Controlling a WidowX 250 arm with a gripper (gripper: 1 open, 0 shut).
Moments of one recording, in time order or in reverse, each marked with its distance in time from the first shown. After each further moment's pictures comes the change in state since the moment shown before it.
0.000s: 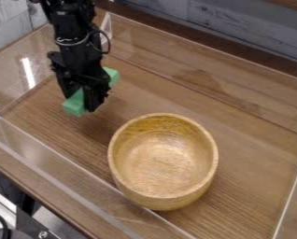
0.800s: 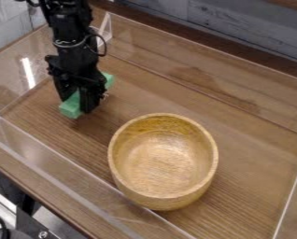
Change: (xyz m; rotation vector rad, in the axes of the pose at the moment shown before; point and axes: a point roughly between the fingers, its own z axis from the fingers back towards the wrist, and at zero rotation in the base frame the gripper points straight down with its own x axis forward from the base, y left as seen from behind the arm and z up) arm 0.002 0.008 -0.011 -0.012 0.051 0.018
